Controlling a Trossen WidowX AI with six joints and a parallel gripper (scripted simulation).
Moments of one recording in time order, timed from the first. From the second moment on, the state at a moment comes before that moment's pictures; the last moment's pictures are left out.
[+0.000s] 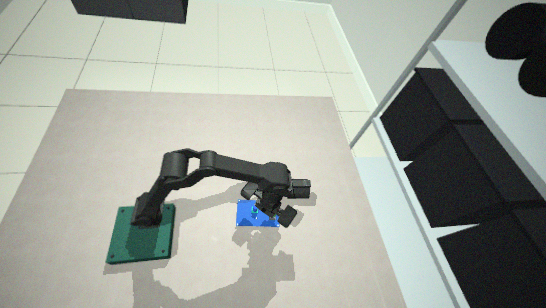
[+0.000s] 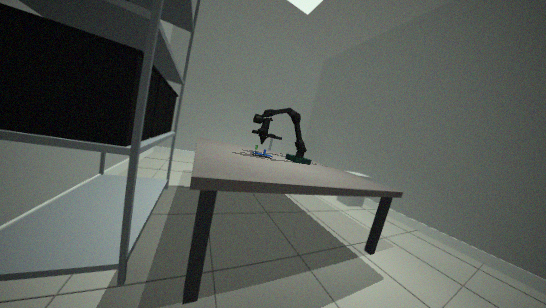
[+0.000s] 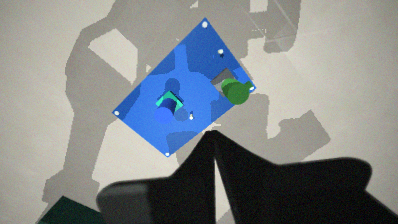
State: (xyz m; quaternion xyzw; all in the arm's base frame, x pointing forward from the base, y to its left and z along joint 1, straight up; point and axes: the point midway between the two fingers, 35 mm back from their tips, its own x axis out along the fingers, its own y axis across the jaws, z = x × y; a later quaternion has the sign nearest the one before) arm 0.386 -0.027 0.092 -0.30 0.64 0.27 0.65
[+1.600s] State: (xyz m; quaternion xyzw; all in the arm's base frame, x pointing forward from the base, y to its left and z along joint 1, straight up) arm 0.418 -0.027 0.123 -0.68 0.22 0.66 0.23
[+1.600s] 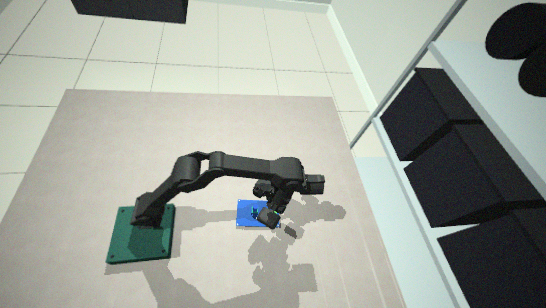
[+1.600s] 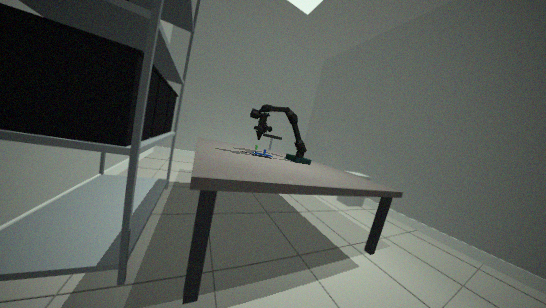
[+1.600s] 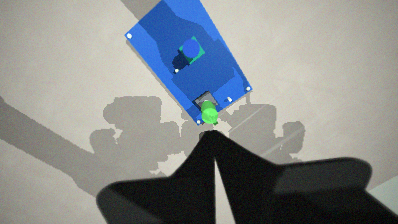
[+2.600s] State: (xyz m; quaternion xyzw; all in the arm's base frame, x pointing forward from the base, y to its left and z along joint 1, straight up) arm 0.423 -0.027 0.090 -0.70 0.17 0.67 0.17
